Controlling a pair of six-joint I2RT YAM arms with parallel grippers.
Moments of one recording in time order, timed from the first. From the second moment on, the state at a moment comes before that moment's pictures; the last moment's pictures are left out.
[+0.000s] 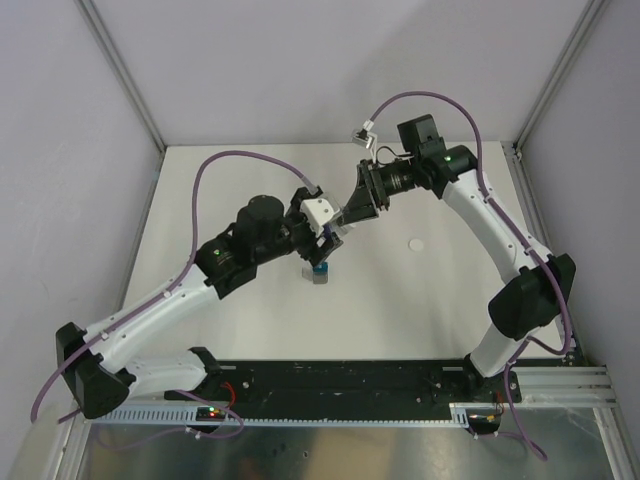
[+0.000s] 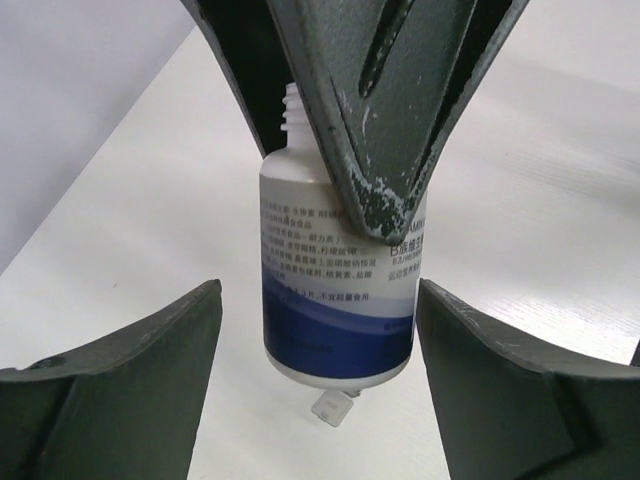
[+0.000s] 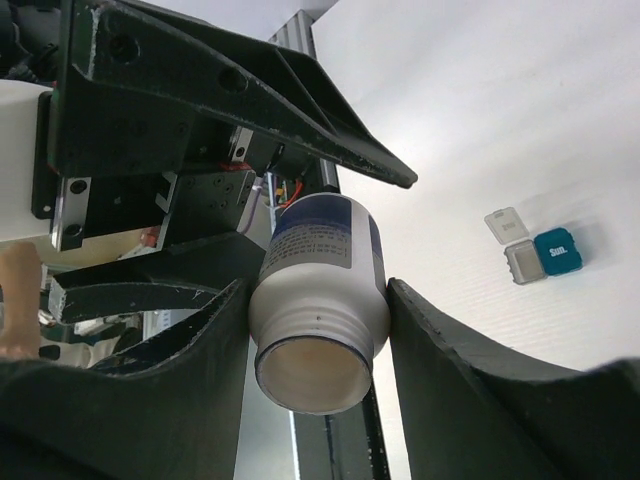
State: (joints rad) left arm -0.82 1.15 1.08 -0.25 0.12 0.27; right arm 0.45 1.69 1.76 -0.86 -1.11 -0.02
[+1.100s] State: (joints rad) left arm -0.81 1.14 1.09 -0.14 0.19 0.11; right arm 0.37 1.66 1.65 -0.58 -1.32 0.27
